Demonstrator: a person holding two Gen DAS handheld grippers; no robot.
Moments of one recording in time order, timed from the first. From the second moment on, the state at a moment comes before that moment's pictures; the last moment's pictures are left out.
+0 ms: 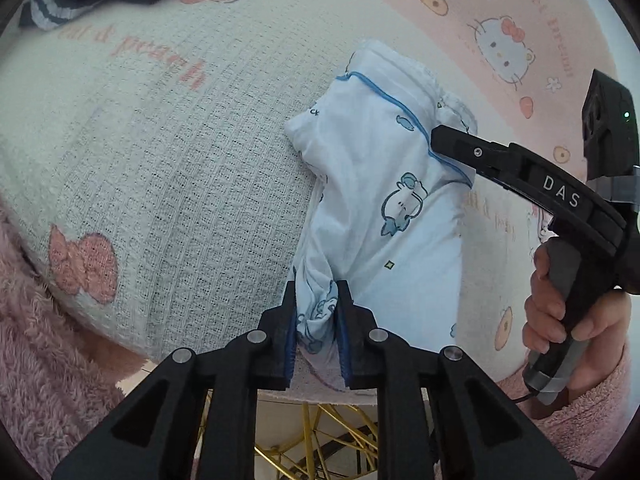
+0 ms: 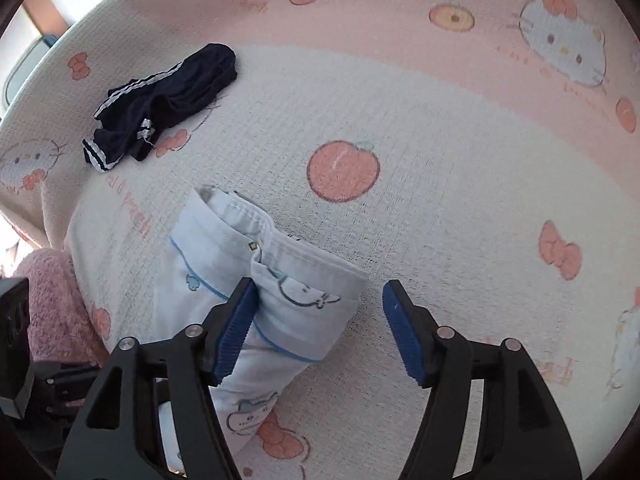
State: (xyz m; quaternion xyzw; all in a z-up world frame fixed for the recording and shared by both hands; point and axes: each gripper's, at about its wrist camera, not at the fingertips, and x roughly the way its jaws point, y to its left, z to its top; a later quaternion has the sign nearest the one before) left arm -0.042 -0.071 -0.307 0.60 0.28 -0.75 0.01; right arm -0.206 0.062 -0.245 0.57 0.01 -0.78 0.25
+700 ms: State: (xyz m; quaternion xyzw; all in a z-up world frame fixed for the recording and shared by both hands) left arm -0.065 -0.069 -0.280 0.57 0.27 -0.77 -0.11; right arm -0.163 0.167 -0.223 0.59 -0.22 -0.75 0.20
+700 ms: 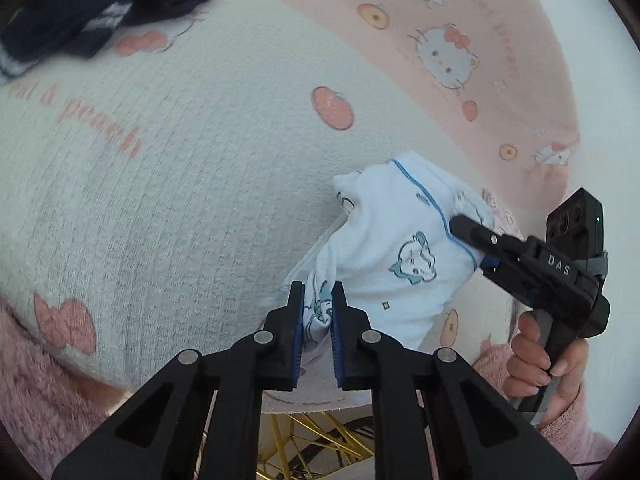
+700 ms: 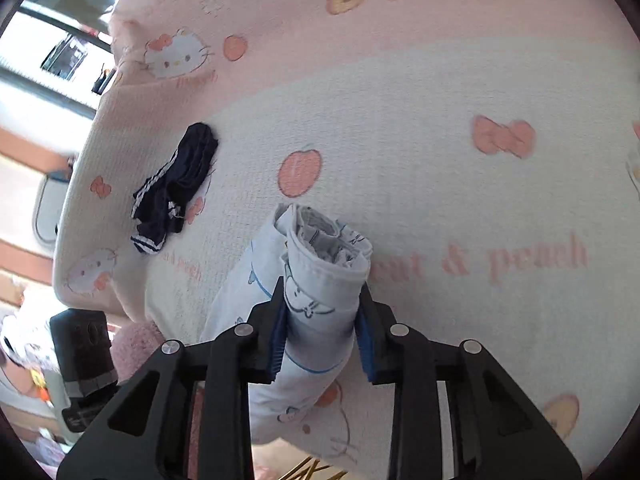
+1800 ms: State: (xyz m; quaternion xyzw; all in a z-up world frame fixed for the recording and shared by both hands) left arm -0.050 -0.033 -0.332 0.63 0.35 -0.69 -0.11; right arm -0.140 0.182 -0.267 0.63 -0.14 -0.73 0.23
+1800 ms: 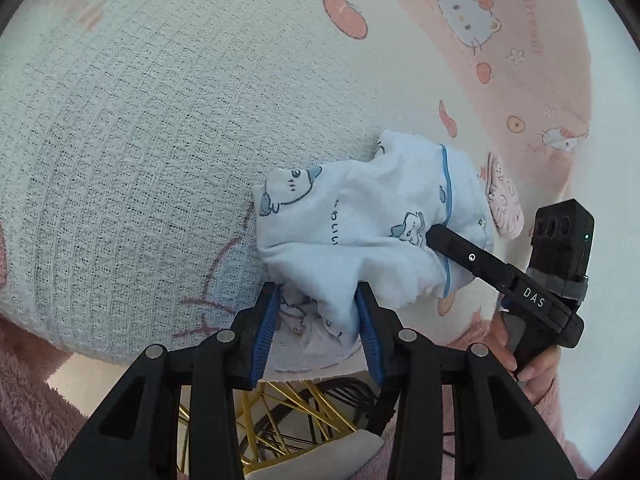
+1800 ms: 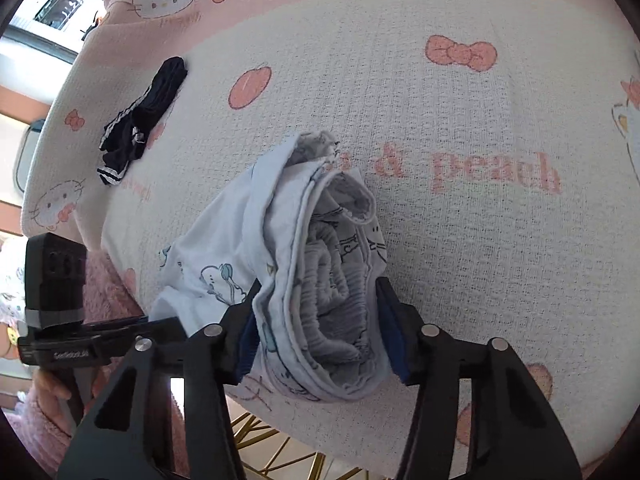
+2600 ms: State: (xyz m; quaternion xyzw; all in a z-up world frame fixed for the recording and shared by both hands) left arm -0.099 -0.049 -0.281 0.58 0.26 -0.74 -0.21; right arm -0.107 0.259 -0.227 0.59 -0.20 -0.77 0.11
